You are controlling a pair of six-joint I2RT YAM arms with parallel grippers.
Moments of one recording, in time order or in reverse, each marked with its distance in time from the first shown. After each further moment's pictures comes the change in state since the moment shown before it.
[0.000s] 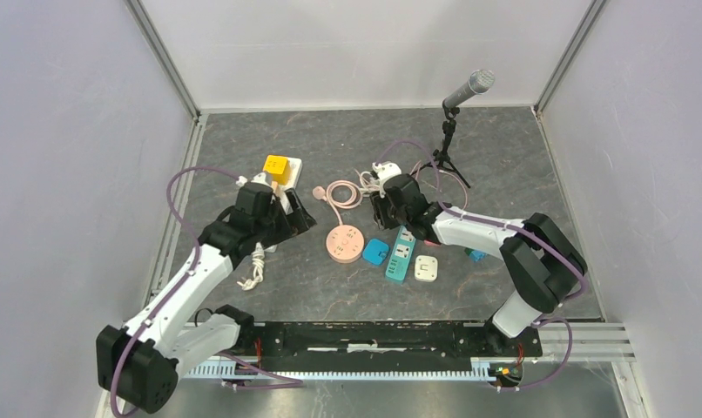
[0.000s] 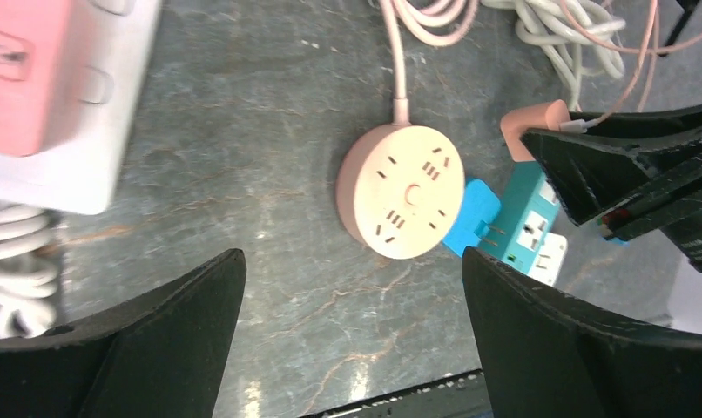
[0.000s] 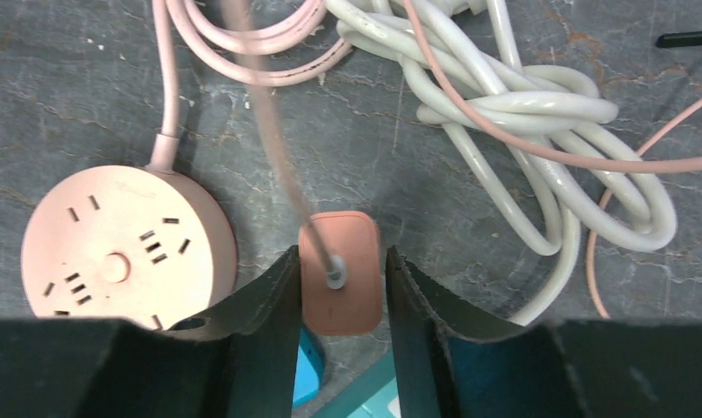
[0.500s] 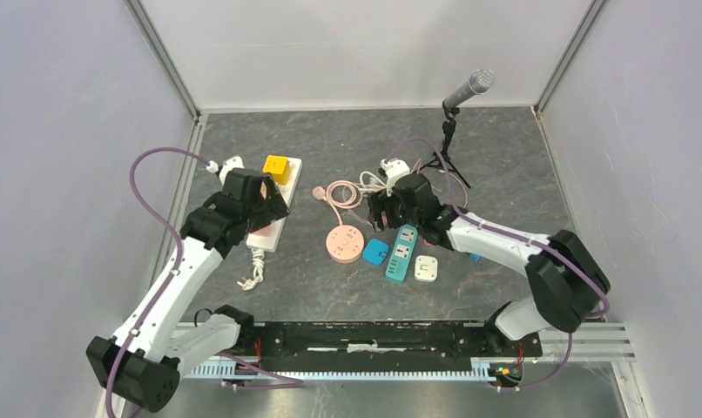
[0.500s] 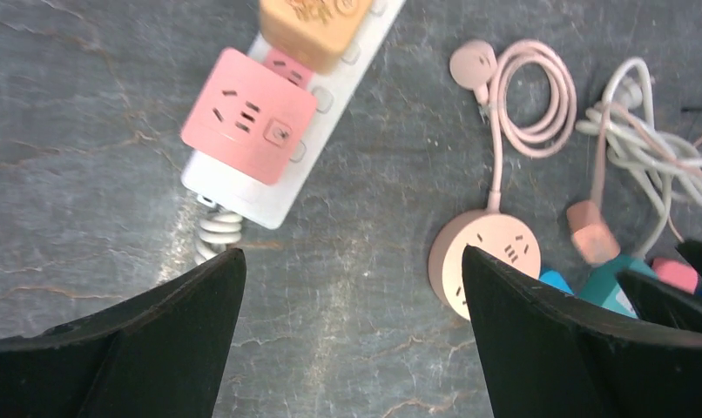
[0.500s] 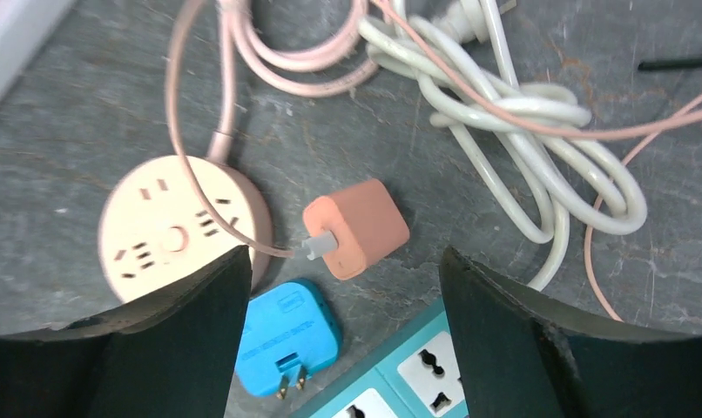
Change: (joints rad) left arm 0.013 -0.025 0.214 -0.292 -0.368 0.042; right arm -0.017 -0.106 -0.048 -0.002 -0.052 0.007
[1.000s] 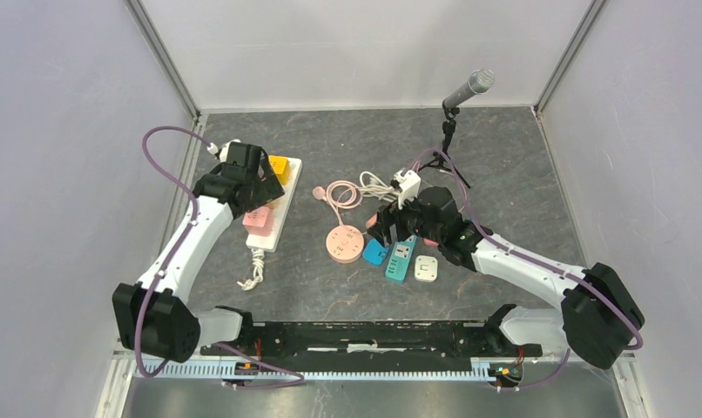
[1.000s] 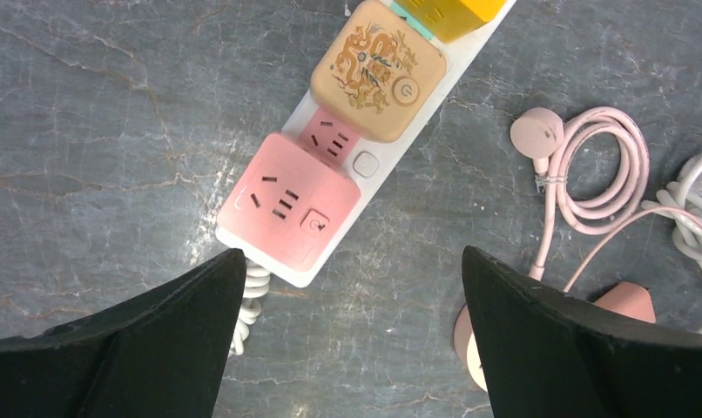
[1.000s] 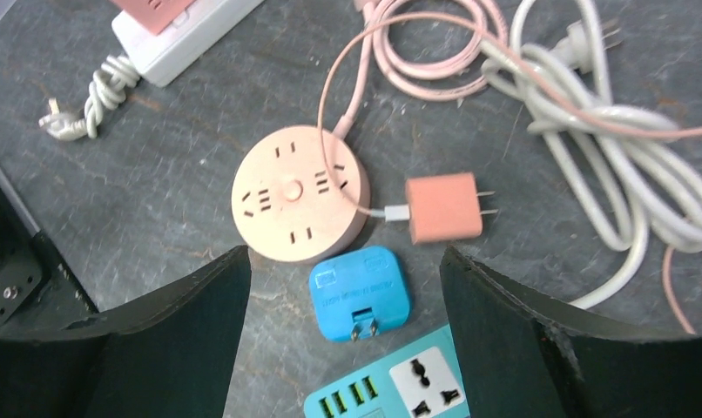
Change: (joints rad) left arm 0.158 0.280 0.158 0.003 0.005 0.062; right arm 0.000 -0.269 -0.164 0.109 -0.230 -0.008
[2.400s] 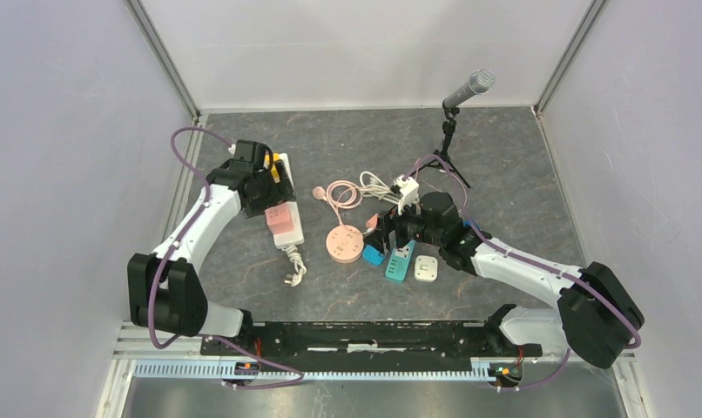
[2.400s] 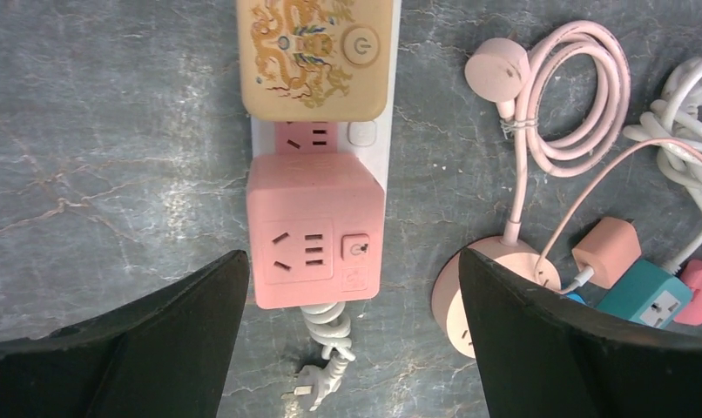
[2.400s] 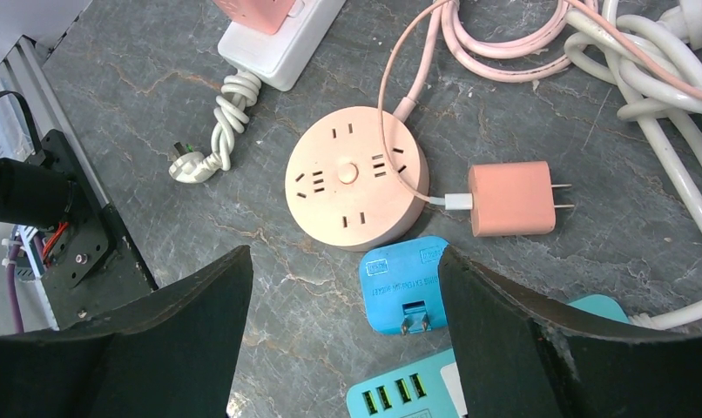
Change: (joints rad) left arm 0.039 0.156 -0.026 0.114 0.277 0.103; right arm 0.000 -0.007 -0.081 0.093 -0.142 0.074
